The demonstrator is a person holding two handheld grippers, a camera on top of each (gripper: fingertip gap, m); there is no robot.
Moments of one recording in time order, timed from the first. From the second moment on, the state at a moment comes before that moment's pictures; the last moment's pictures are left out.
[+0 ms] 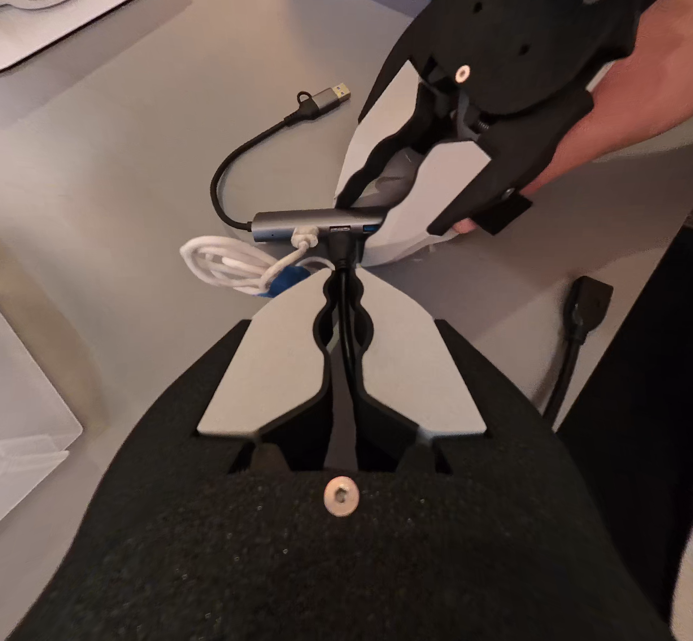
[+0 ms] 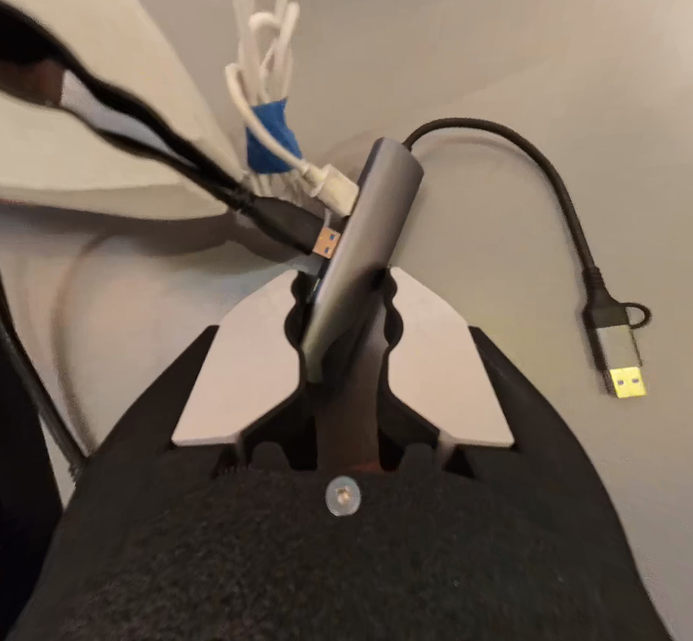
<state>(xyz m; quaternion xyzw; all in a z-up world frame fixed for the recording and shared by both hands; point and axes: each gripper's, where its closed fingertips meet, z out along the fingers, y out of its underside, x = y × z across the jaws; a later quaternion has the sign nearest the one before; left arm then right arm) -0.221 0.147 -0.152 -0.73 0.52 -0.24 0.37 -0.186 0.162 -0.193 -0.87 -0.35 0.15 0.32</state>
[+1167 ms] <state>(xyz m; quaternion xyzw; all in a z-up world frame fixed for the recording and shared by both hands) -0.220 0.132 -0.152 -0.73 0.51 -0.25 0.39 -0.169 0.151 -0.192 -0.86 -0.36 0.13 0.34</state>
